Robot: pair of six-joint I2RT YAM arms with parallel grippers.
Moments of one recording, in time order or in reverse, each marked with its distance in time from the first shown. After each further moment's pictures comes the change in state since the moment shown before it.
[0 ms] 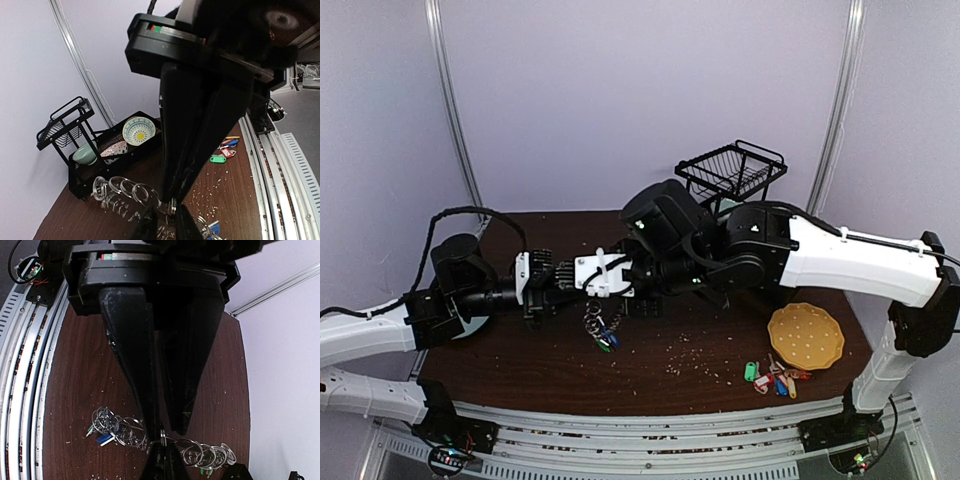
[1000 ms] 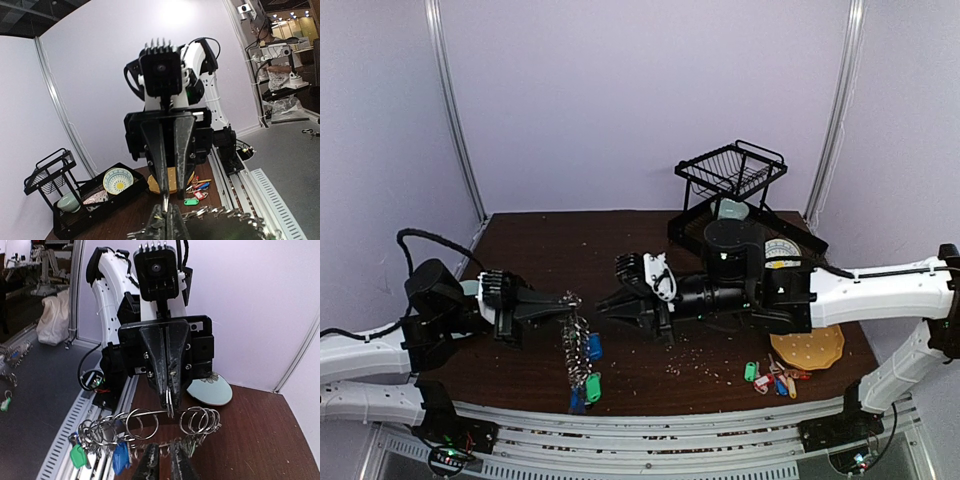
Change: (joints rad) left arm -0.013 -0.126 -0.180 0.340 0.165 -0.150; right arm -0.101 -0.256 -0.641 0.869 -0.560 0.327
